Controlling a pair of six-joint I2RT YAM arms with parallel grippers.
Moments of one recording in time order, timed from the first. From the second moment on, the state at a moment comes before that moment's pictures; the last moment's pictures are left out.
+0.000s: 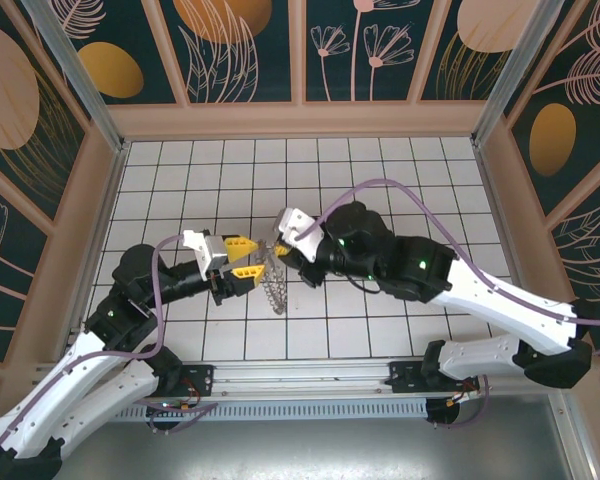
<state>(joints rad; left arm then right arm) -0.67 0.59 0.67 -0.11 0.53 -0.03 1.15 1.20 1.37 -0.62 0.03 -0.15</state>
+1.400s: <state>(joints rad) -0.67 0.75 0.42 0.12 -0.10 -0.31 0.72 1.55 0.85 -0.21 -0.31 0.25</state>
